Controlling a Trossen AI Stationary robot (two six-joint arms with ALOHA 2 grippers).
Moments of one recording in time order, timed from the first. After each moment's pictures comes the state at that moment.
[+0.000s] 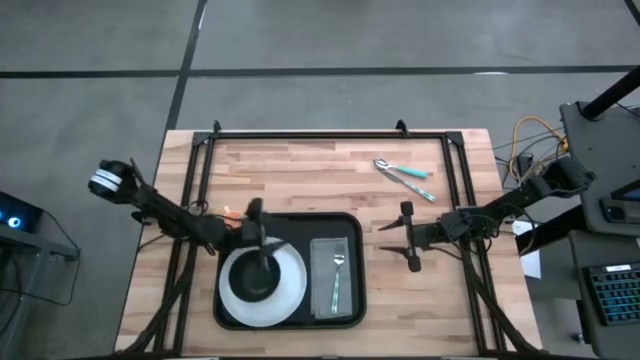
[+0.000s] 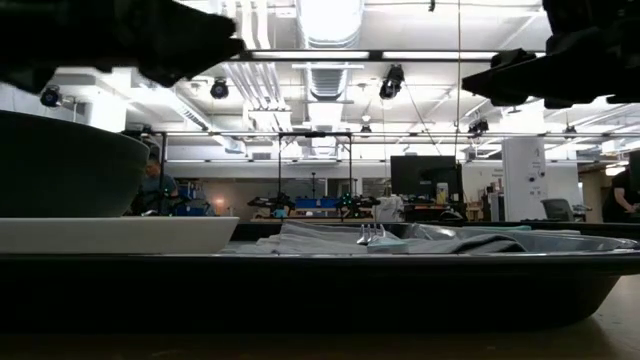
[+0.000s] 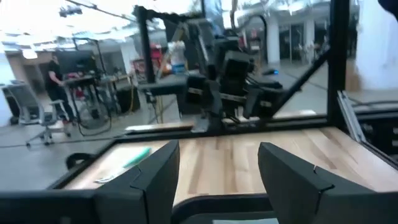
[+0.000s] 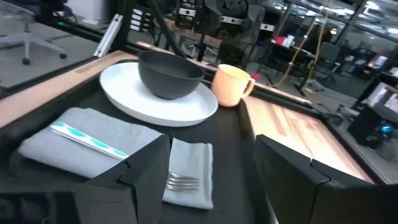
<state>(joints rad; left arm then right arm) -0.38 1.32 0.30 1.17 -0.51 0.17 0.35 1.04 0.14 0.77 0.27 -0.23</state>
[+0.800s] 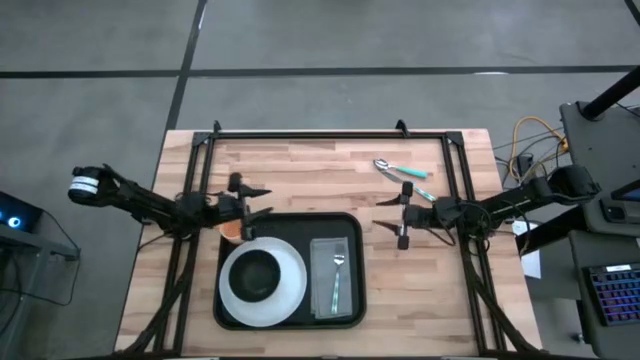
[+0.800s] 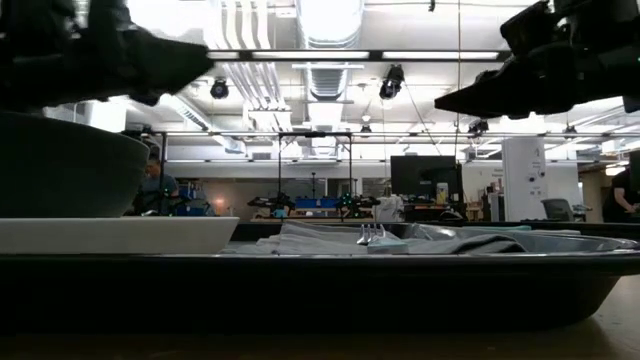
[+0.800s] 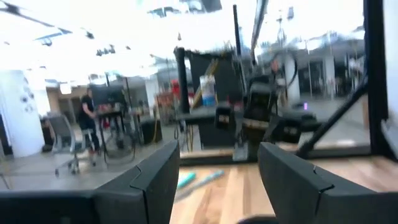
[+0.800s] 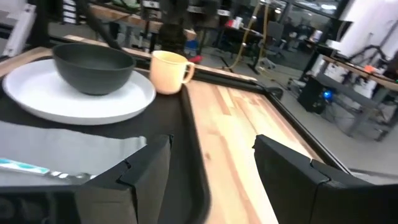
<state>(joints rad) -0.05 1.08 0.03 1.37 -0.23 0.20 0.13 1.04 0.16 0.76 0.26 -0.19</state>
